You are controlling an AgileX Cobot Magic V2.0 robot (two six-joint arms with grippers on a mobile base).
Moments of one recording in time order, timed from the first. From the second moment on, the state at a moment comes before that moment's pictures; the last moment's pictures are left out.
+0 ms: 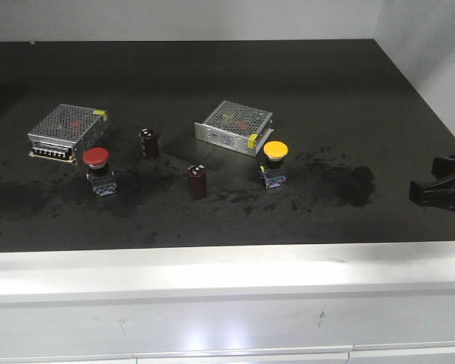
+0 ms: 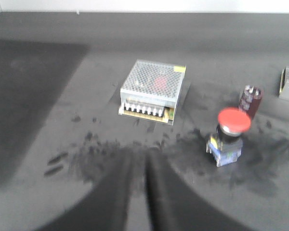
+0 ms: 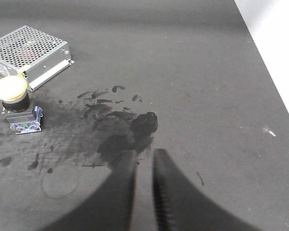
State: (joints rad) left arm 0.05 0.83 -0.60 0.00 0.24 -0.06; right arm 0.08 1.00 -0.69 -0.06 0.27 0.04
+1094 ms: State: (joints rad) left arm -0.08 1.15 -1.02 -0.10 0.55 -0.04; right arm 0.08 1.01 -0.70 -0.07 0.29 0.04
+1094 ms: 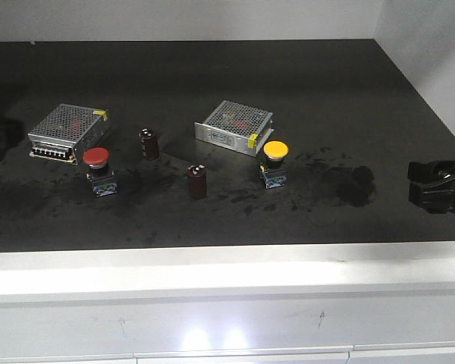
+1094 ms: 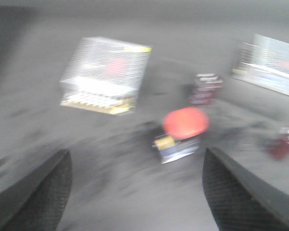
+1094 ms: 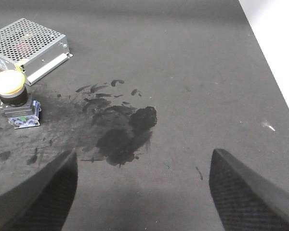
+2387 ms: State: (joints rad) left arm -0.23 1.84 -1.58 0.02 0.95 -0.22; right arm 0.08 1.01 -0.70 -0.07 0.29 0.04
